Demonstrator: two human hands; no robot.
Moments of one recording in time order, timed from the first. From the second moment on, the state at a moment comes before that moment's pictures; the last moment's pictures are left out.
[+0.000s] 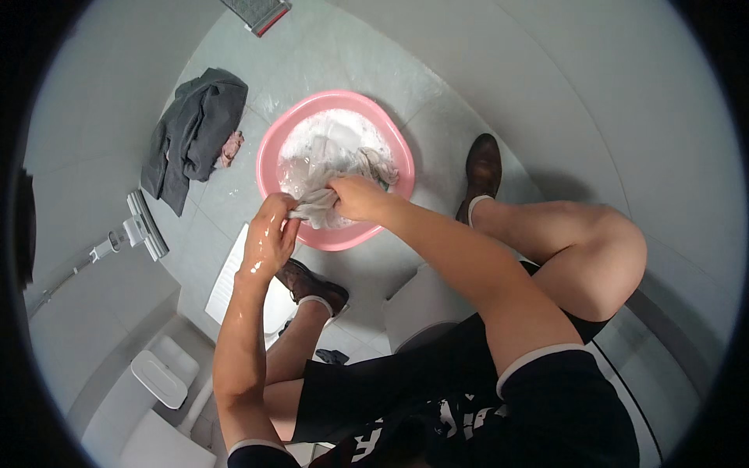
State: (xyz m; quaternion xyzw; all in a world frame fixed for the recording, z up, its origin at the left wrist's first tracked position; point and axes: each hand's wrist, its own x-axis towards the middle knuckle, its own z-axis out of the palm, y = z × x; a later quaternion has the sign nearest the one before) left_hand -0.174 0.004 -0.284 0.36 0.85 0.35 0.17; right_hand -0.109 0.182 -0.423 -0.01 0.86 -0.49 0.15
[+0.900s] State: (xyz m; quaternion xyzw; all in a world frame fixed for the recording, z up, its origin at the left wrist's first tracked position) left_hand -0.146 0.030 -0.451 -0.41 0.47 0.73 0.28; right_hand -0.189 0.124 -0.435 0.19 0.87 -0.42 0.15
